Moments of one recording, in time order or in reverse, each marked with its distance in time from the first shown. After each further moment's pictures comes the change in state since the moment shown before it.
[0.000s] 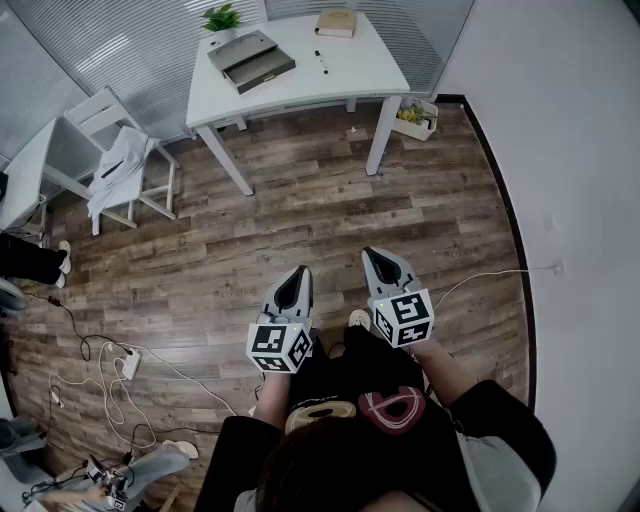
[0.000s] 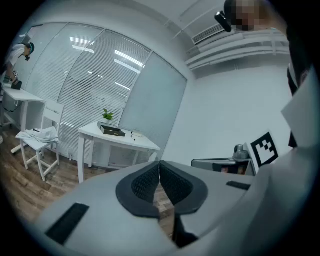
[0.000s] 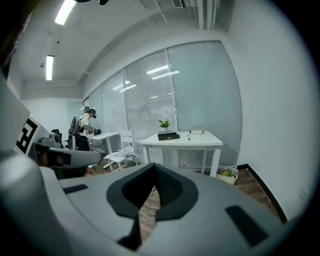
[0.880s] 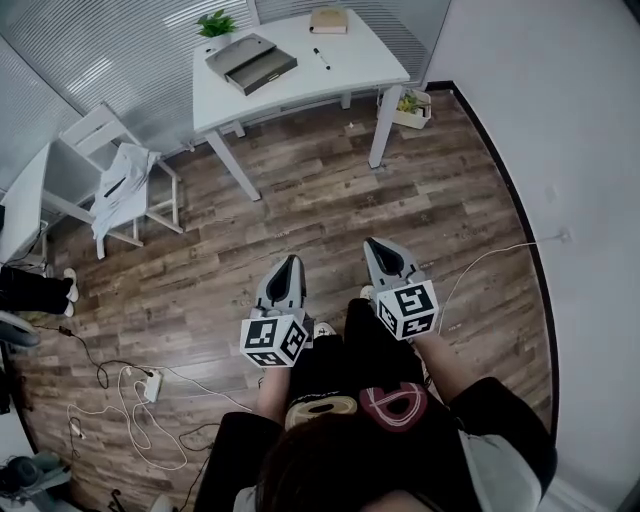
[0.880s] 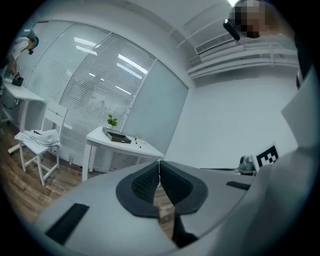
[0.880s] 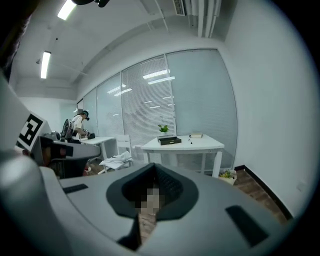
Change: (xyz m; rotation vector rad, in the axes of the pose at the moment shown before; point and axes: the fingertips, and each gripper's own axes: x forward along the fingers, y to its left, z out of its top) left arm -0.050 0.088 0.037 -0.017 -0.057 -0.035; right arm 0.026 0.082 0.010 0.018 -0.068 -0.078
